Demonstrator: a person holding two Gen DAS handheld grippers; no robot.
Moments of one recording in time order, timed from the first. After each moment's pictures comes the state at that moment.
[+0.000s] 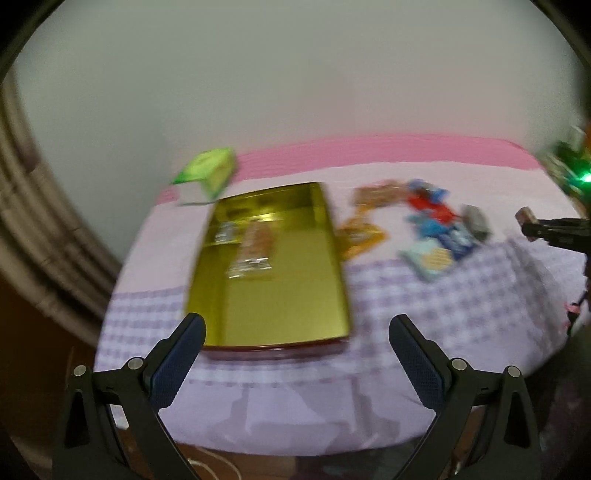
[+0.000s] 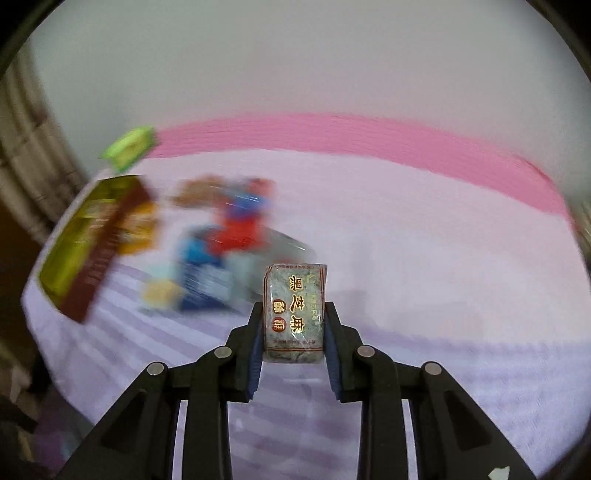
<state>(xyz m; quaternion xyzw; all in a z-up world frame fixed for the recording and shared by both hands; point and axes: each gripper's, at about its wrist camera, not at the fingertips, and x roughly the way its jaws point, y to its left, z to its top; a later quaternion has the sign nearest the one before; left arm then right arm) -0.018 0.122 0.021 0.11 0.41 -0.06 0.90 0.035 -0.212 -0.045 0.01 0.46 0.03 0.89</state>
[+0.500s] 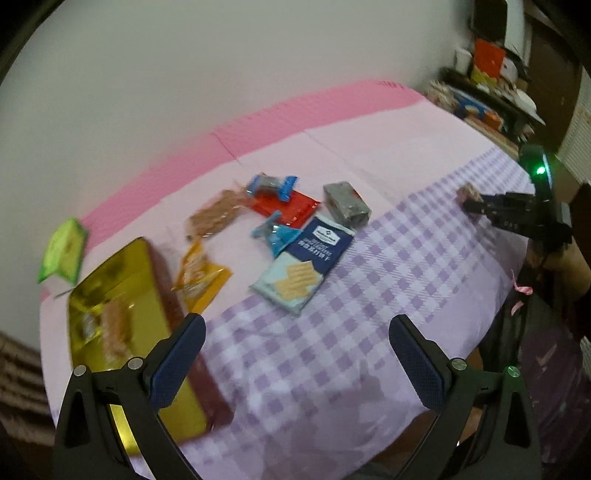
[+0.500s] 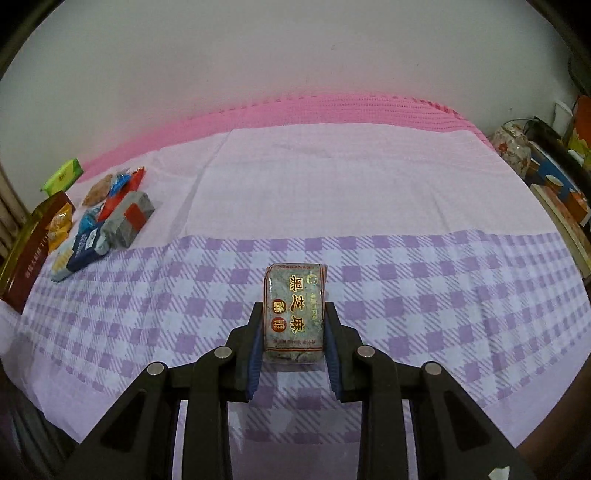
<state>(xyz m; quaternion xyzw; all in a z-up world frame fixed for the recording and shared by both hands) 0.036 -0.004 -0.004 0.21 0.45 -0.29 0.82 -0.027 -0.301 -0.093 0.07 0.42 -0.05 0.90</state>
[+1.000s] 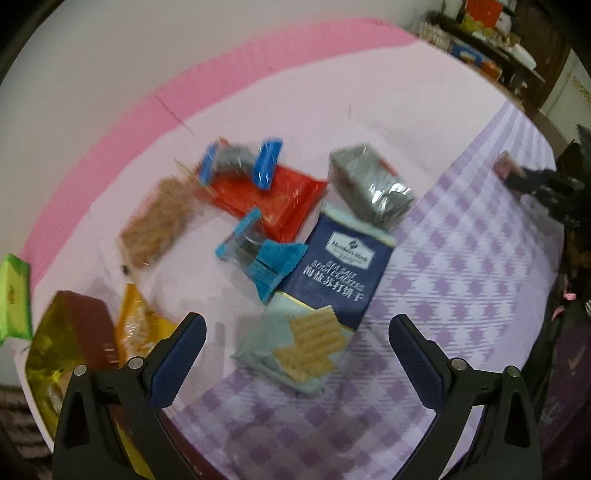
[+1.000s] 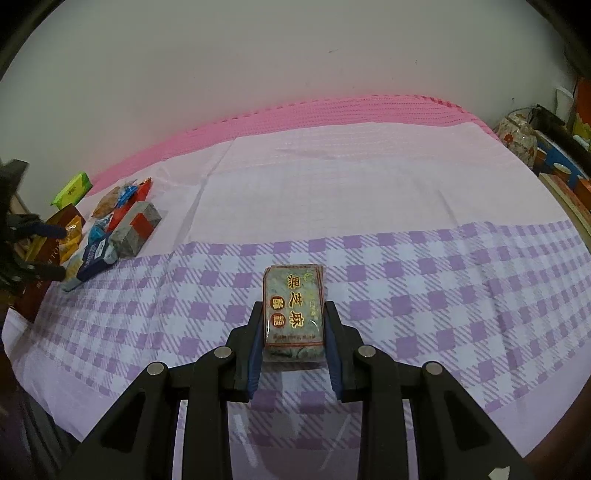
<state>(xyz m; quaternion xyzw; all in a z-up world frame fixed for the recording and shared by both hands) 0.127 -0.057 -0.080 0.26 0.53 -0.32 0.74 -0.032 -0.307 -0.094 0.10 0.41 -0.03 0.91</state>
